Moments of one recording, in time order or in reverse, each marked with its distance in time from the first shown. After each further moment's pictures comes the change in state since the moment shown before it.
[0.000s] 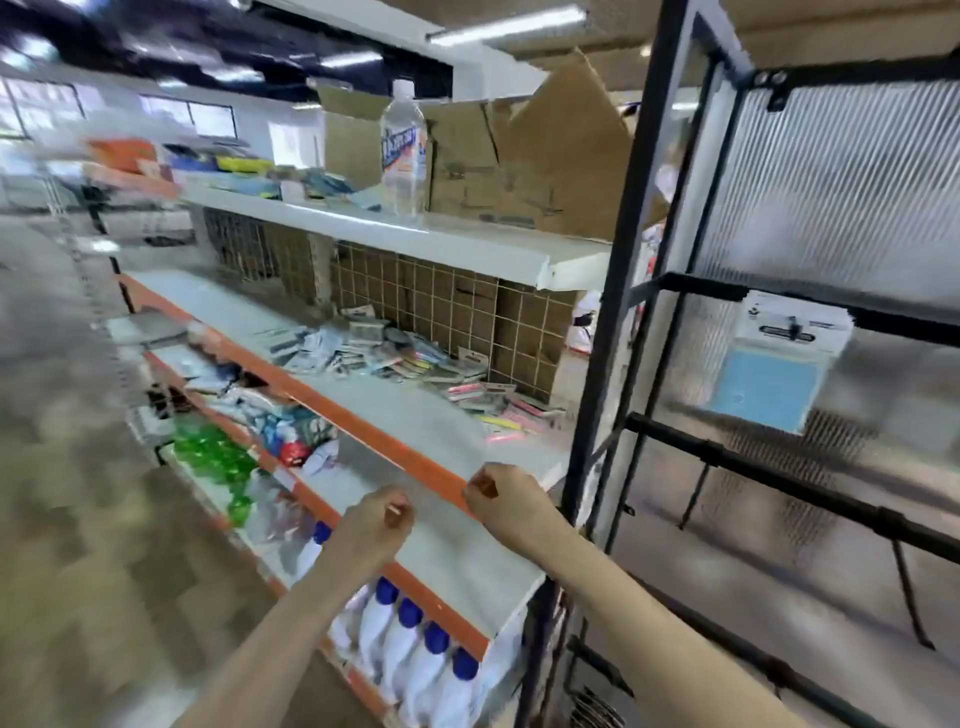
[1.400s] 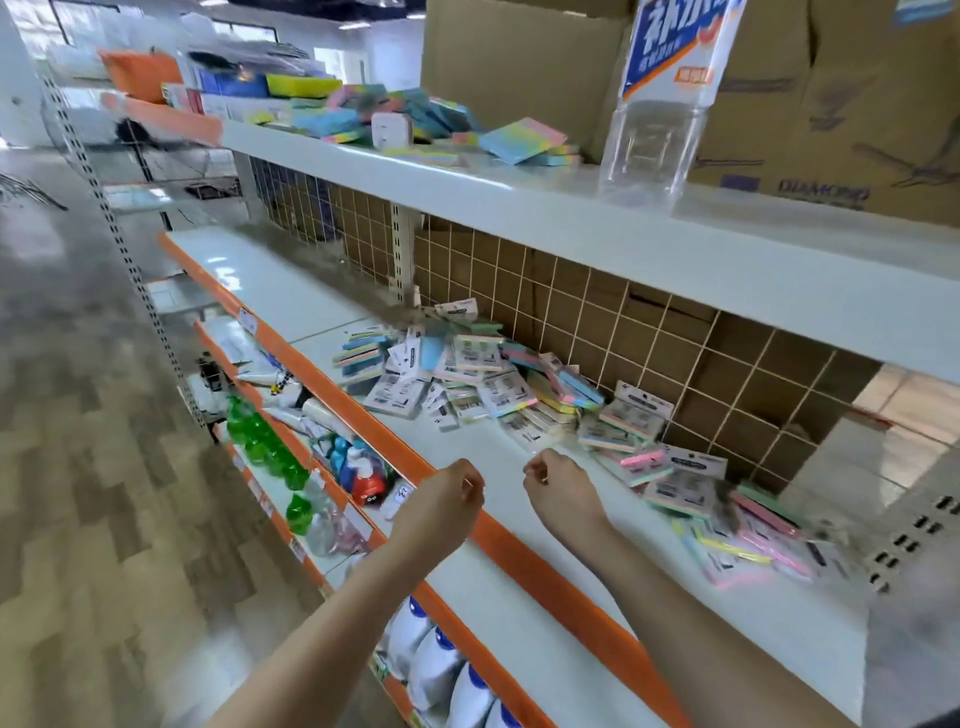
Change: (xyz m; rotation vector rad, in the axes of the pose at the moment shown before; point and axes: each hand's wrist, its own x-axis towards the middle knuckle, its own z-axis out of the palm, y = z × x) left_hand 0.329 -0.141 -0.085 0.167 -0.043 0.020; right_hand 0.372 -0.039 0.155 -0.030 0.049 0.110
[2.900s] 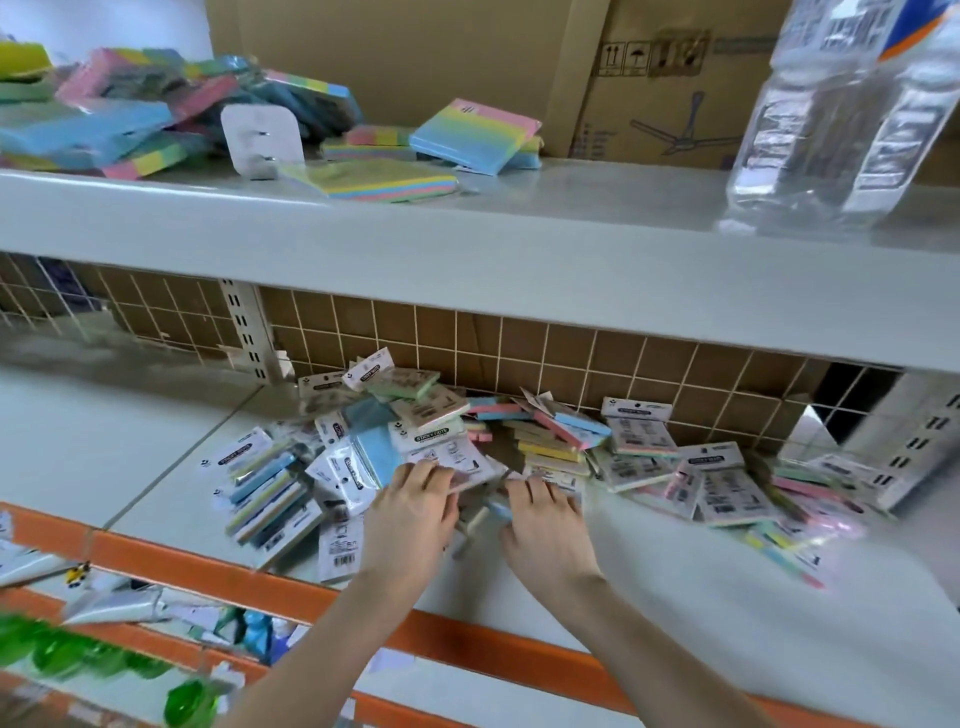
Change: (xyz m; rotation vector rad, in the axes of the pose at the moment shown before) left_hand 0.209 -0.084 -0.038 0.284 0.212 0.777; right_hand 0.114 -0.054 0.086 -0.527 0.249 0.210
